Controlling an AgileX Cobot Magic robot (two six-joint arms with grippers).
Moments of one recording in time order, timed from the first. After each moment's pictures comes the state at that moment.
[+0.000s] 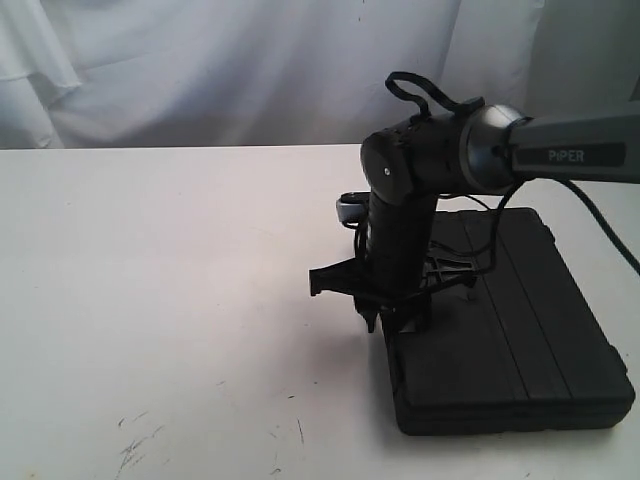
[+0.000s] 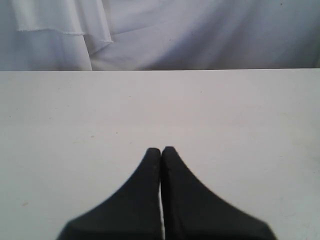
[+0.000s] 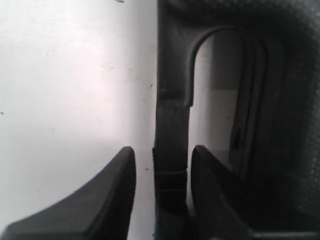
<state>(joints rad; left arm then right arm) -0.01 0.00 0.00 0.00 0.33 0.01 0.69 2.13 -1.47 -0.03 0.98 0.52</state>
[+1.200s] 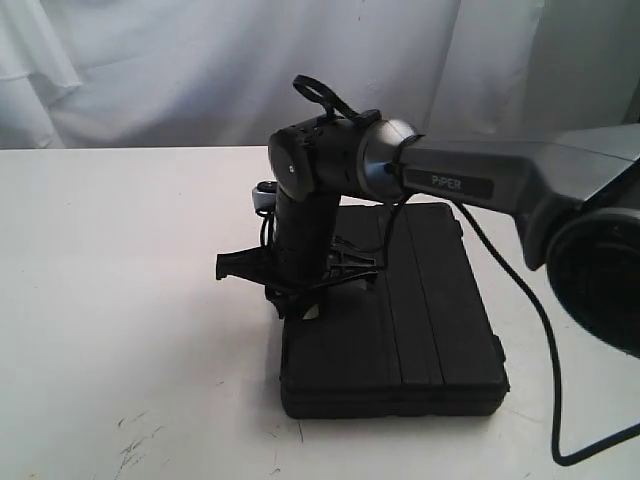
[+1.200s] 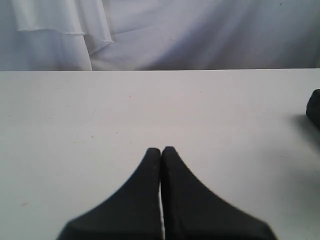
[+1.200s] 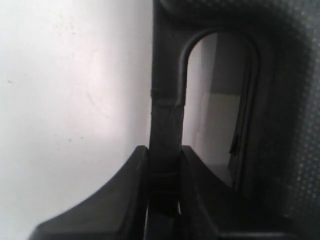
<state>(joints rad) -0.01 0.00 0.00 0.00 0.33 0.01 0.83 2.31 -1.82 0.06 1.01 0.60</state>
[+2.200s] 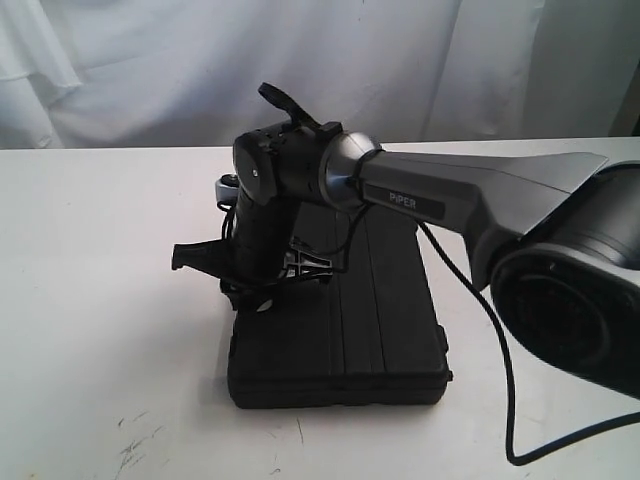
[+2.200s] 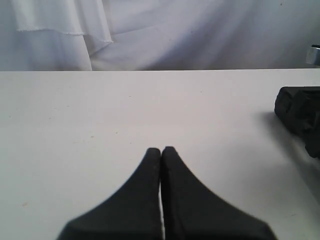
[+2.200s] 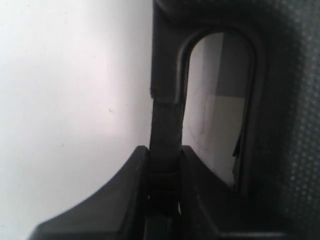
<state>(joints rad) -0.01 0.00 0.00 0.00 0.32 0.01 0.87 2.40 -1.98 0.12 0.97 0.63</state>
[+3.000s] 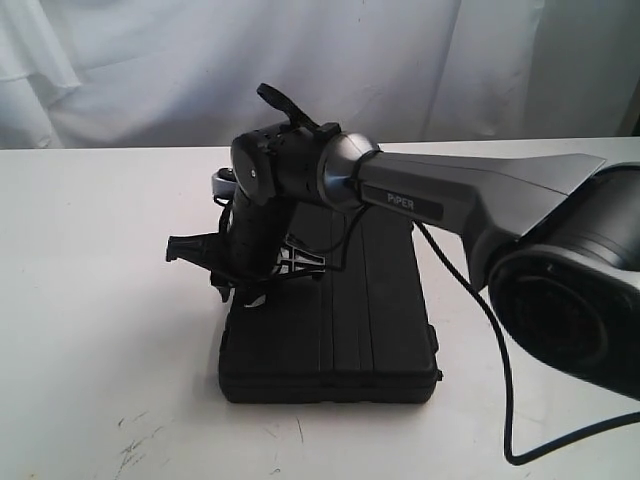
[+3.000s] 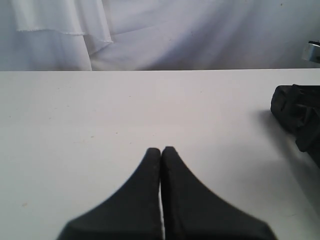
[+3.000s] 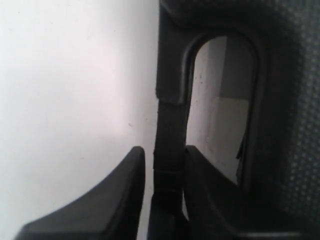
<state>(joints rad) -0.01 0.00 0.00 0.00 0.32 0.01 0.87 2.41 -1.98 0.12 0.92 0.65</state>
